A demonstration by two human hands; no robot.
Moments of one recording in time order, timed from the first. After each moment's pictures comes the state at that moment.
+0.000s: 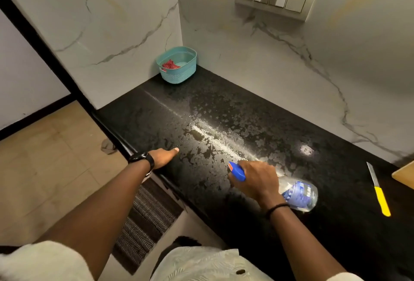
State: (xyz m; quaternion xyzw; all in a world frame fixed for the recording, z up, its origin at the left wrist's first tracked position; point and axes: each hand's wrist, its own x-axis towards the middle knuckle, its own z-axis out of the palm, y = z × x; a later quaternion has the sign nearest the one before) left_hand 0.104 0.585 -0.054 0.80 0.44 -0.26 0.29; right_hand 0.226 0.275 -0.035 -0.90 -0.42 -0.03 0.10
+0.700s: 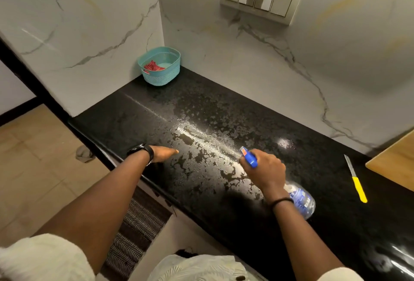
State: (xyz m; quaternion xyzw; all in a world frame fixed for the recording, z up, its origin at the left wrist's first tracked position) left_hand 0.152 0.594 -0.050 0.78 0.34 -0.36 0.38; right_hand 0.238 0.272 -0.016 -0.96 -0.22 -0.03 0.17
